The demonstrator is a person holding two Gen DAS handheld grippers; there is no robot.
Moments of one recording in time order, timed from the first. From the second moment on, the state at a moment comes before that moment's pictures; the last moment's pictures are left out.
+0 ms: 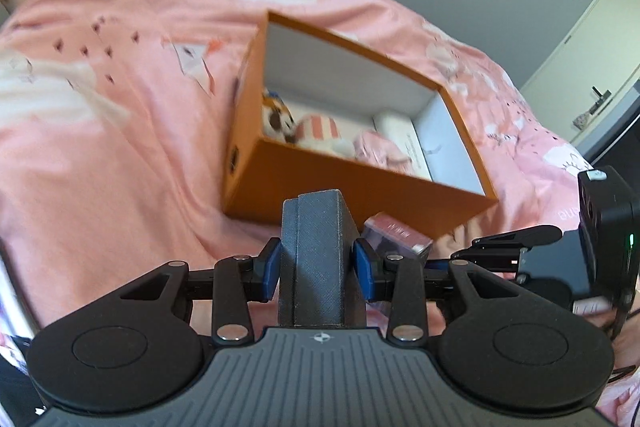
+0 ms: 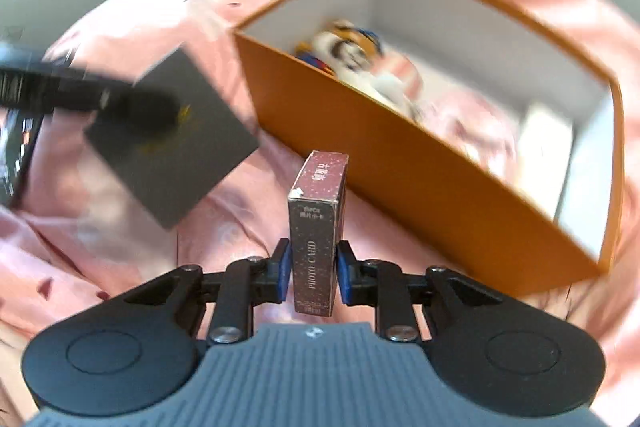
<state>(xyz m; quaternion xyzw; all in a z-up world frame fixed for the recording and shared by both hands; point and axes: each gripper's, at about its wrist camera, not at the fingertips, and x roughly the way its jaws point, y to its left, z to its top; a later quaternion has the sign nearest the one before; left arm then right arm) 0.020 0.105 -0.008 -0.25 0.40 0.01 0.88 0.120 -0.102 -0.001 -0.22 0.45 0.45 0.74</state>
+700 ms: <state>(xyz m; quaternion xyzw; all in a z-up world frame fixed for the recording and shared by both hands) 0.041 0.091 -0.052 -0.28 0.45 0.02 0.85 0.144 -0.126 -0.029 -0.04 0.46 0.39 0.80</state>
